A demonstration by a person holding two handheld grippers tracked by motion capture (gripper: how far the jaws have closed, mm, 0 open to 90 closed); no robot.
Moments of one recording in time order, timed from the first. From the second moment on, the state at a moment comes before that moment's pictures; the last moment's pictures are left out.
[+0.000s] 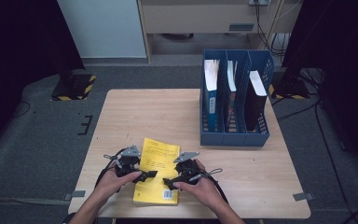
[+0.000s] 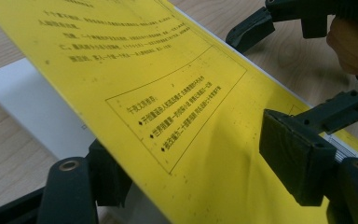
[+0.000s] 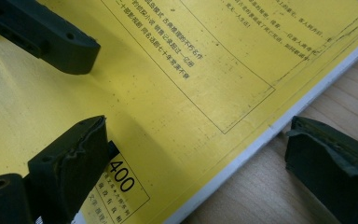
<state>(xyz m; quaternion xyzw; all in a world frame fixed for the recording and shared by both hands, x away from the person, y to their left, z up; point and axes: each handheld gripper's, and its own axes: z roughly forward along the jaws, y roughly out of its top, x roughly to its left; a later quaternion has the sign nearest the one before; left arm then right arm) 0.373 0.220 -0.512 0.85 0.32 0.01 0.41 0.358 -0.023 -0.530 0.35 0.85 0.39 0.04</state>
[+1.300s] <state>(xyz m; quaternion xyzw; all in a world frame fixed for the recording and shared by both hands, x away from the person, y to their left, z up) 0.377 0.215 -0.509 0.86 0.32 -0.02 0.39 0.358 -0.024 -0.534 0.34 0.85 0.40 0.05</state>
